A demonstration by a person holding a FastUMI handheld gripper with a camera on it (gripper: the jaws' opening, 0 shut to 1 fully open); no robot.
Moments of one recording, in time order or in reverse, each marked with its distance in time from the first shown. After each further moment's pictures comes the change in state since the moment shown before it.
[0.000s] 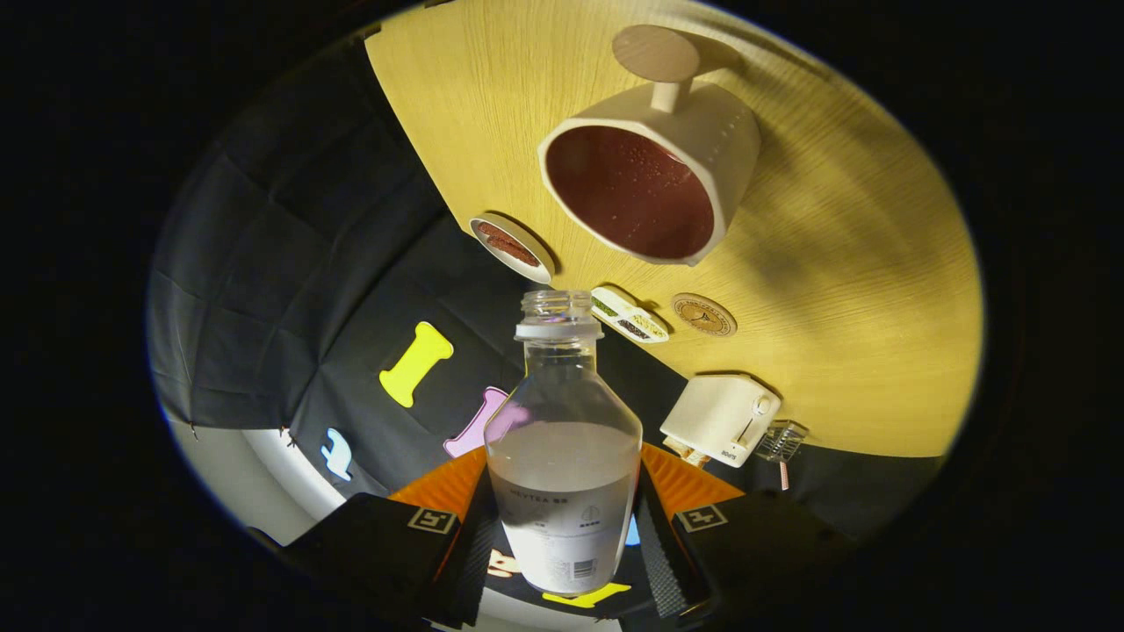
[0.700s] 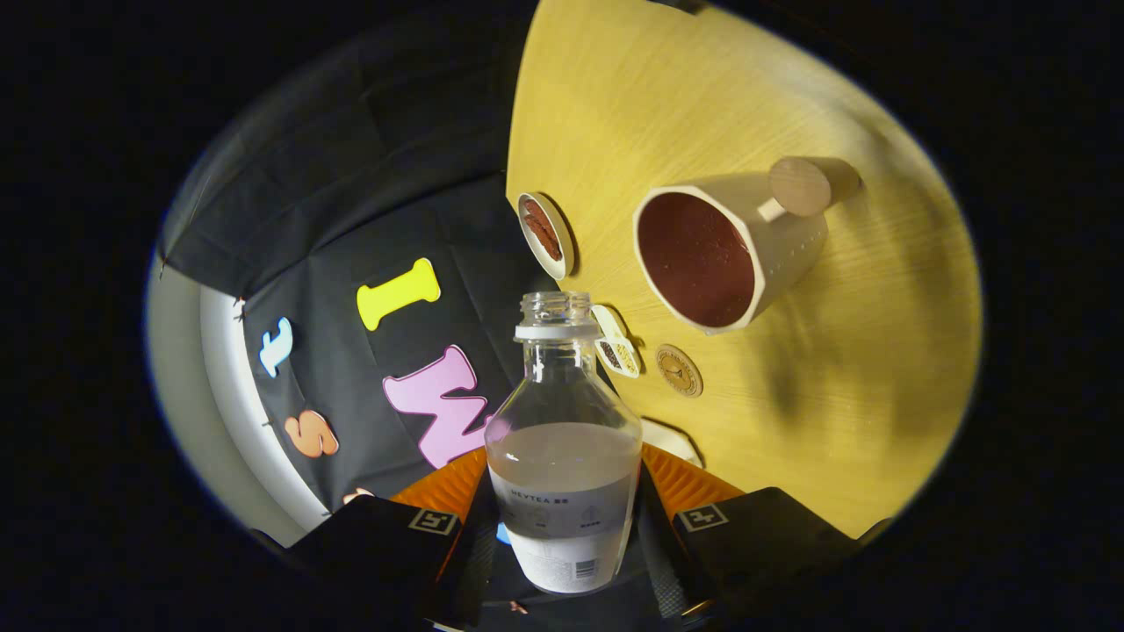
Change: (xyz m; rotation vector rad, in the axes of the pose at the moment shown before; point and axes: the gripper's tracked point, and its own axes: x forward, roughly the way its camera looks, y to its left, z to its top) arm -0.014 -0.023 0.002 -0.549 -0.021 -0.049
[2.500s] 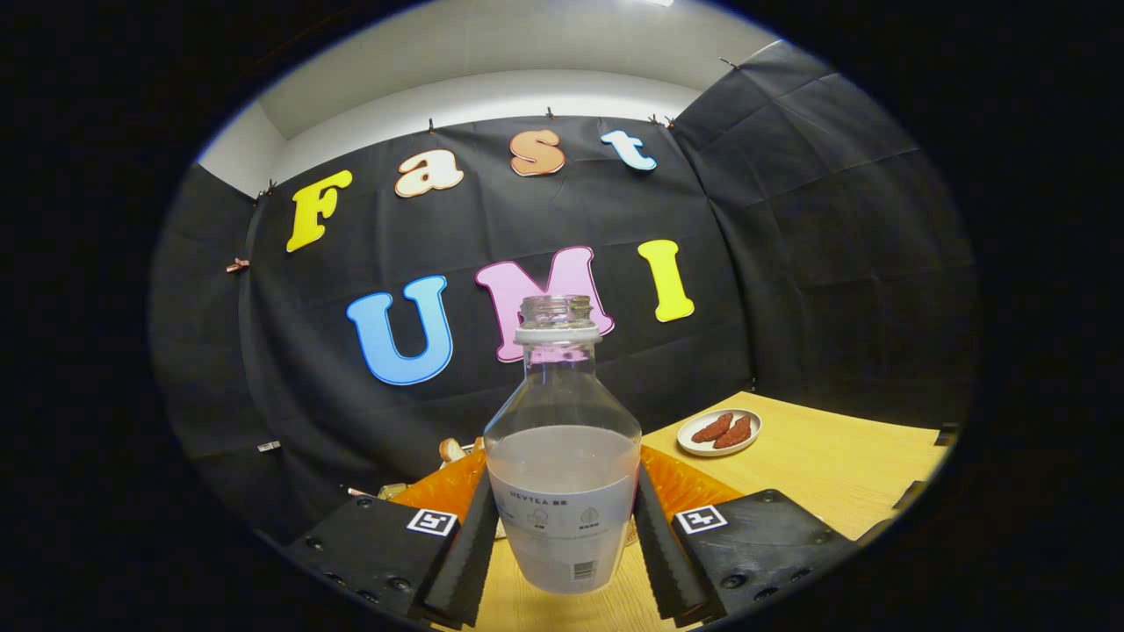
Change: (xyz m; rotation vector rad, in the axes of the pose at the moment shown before) arm -0.008 0.102 -0.135 -1.656 -0.273 0.258
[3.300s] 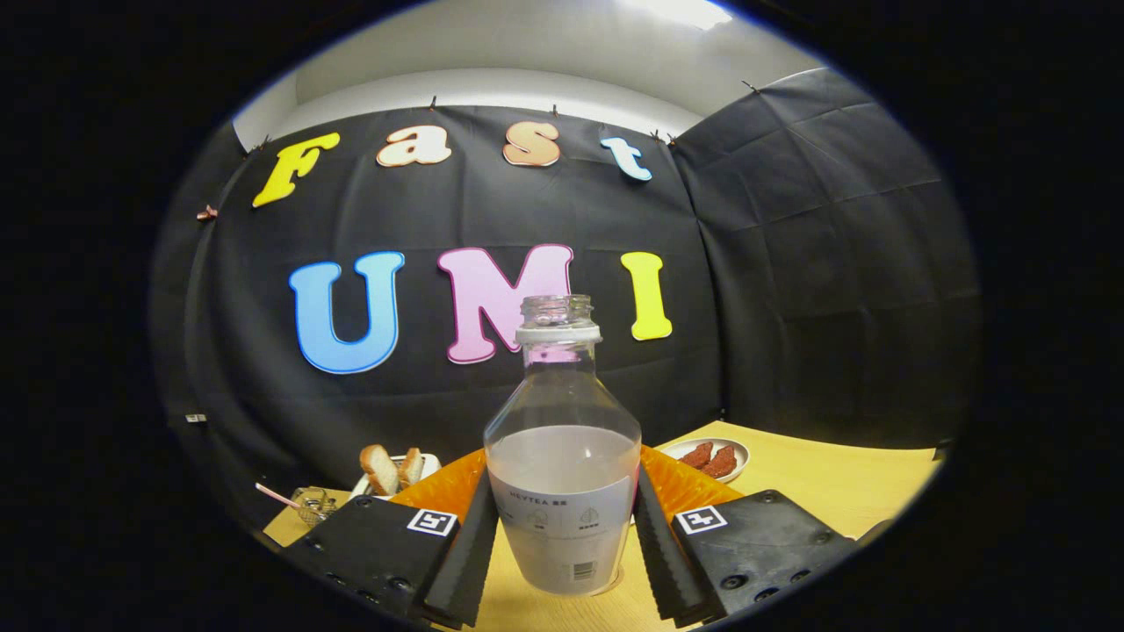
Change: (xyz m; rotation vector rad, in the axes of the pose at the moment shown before) arm 0.113 -0.016 -0.054 -0.142 -0.048 -0.172
